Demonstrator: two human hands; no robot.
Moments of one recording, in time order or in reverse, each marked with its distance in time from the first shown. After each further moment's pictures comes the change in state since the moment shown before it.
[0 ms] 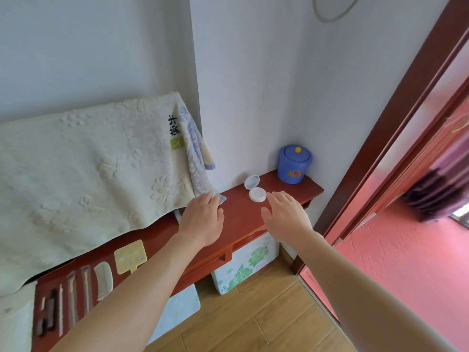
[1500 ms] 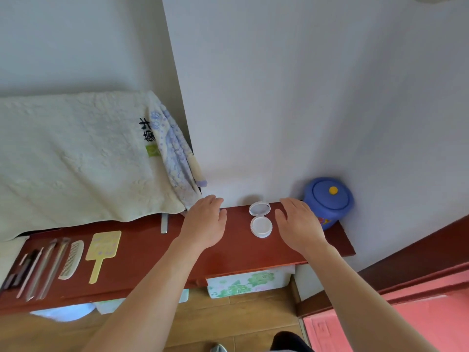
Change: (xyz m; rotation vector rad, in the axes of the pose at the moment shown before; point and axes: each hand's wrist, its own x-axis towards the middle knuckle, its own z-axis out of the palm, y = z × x) left_hand 0.158 0.056 0.064 -0.077 -0.015 -0.499; right_hand 0.210 0.147 0.031 0.184 -0.162 -0.231
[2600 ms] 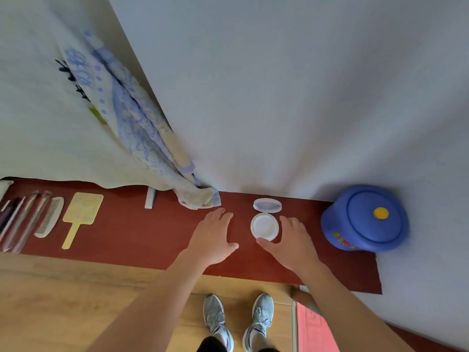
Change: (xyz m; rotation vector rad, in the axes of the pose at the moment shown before) left_hand 0.049 -0.005 0.140 -0.011 -0.363 -0.291; right_hand 0.086 0.085 0.133 -0.033 -0.410 -0.033
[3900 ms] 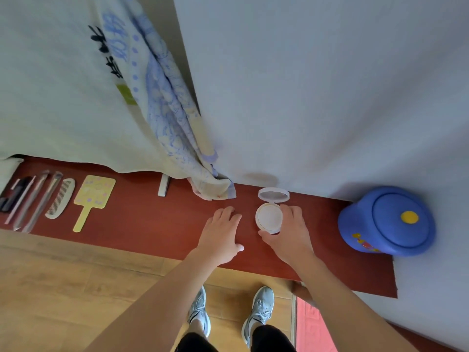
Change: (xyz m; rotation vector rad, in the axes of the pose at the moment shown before) left_hand 0.000 -0.030 0.034 0.092 0.103 0.053; right_hand 0.014 -0.032 0.028 0.209 0.077 -0.041
